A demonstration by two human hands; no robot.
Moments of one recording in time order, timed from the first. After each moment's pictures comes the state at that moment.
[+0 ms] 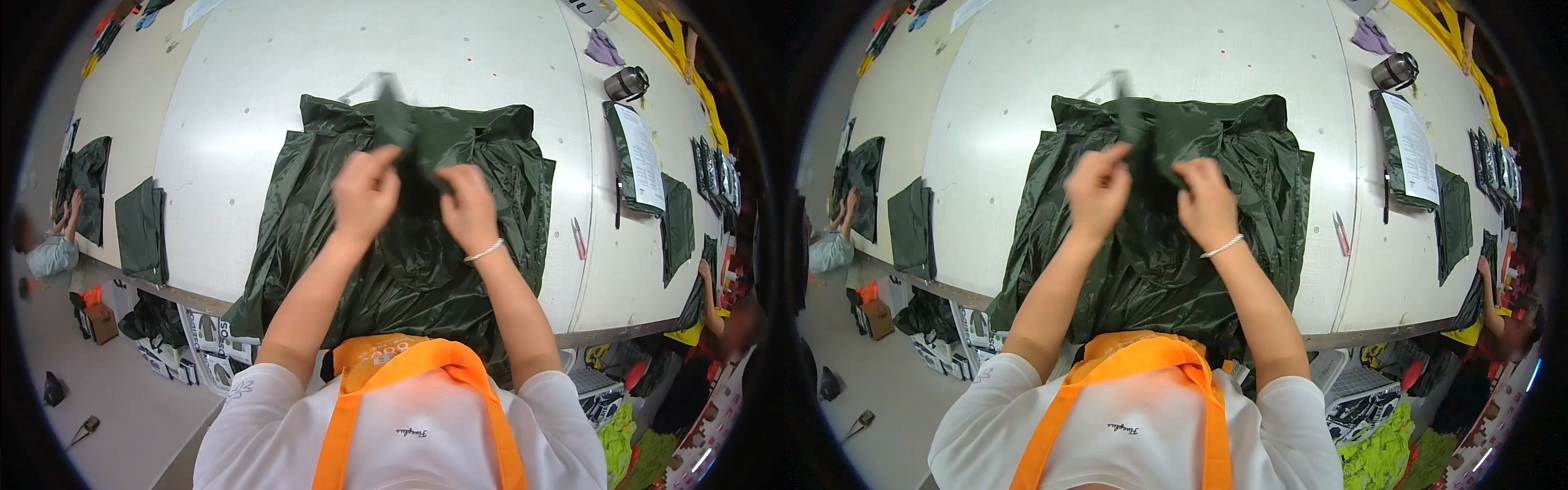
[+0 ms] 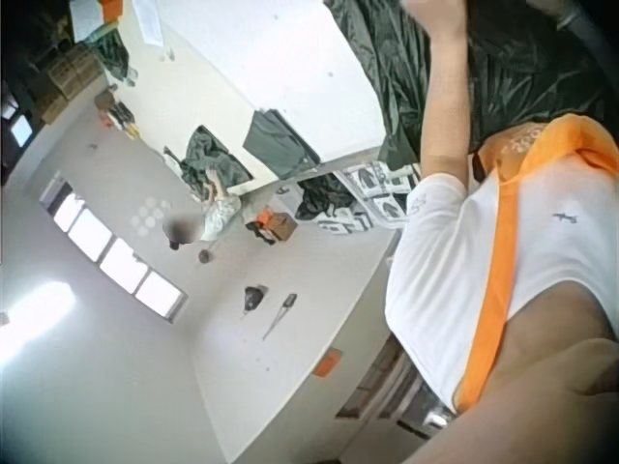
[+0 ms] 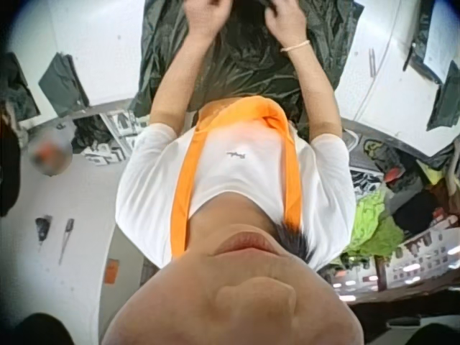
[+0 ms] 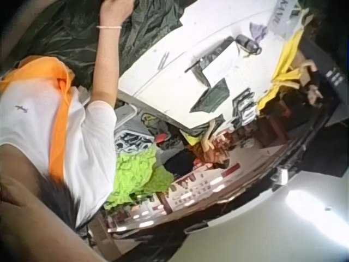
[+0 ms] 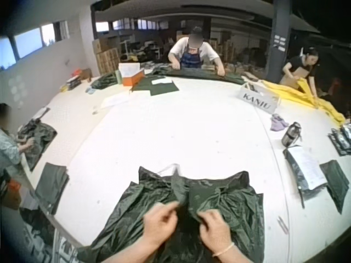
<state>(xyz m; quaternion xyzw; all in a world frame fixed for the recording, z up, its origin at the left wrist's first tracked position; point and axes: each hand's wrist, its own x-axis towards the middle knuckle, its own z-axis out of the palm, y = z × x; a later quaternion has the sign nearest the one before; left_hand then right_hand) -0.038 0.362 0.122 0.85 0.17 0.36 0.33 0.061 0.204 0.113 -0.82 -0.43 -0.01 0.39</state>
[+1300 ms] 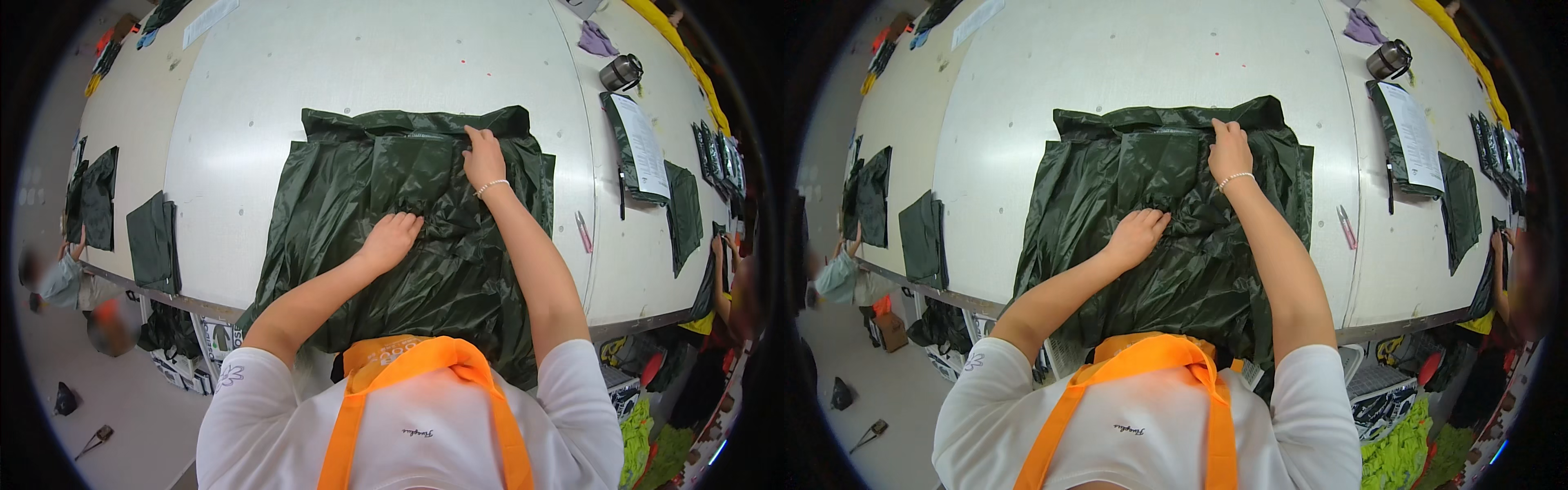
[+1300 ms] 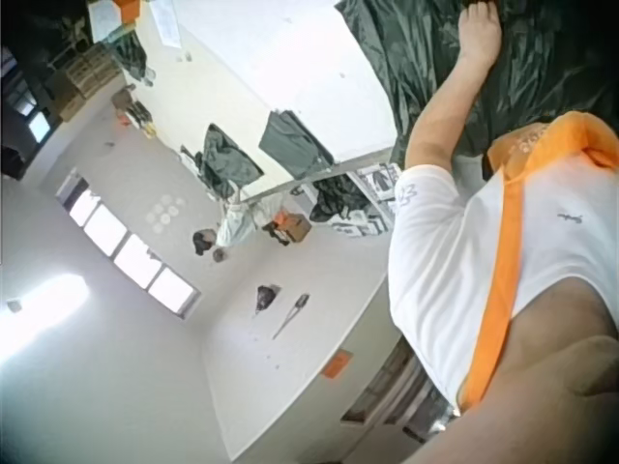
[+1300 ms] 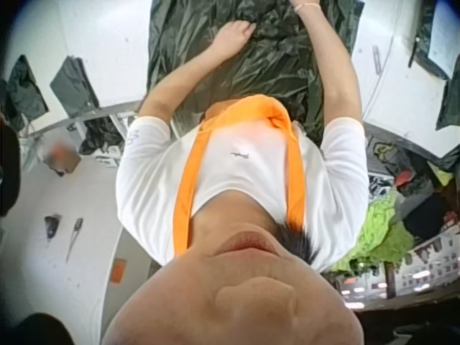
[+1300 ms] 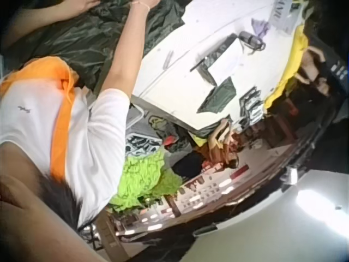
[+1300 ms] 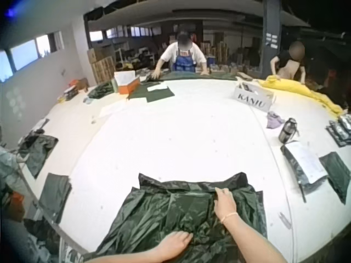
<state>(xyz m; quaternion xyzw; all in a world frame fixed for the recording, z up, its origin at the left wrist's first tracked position) -0.078 0.328 0.029 0.99 -0.09 0.05 0.10 0.148 0.222 0.048 -0.91 -0.31 -0.01 0.28</state>
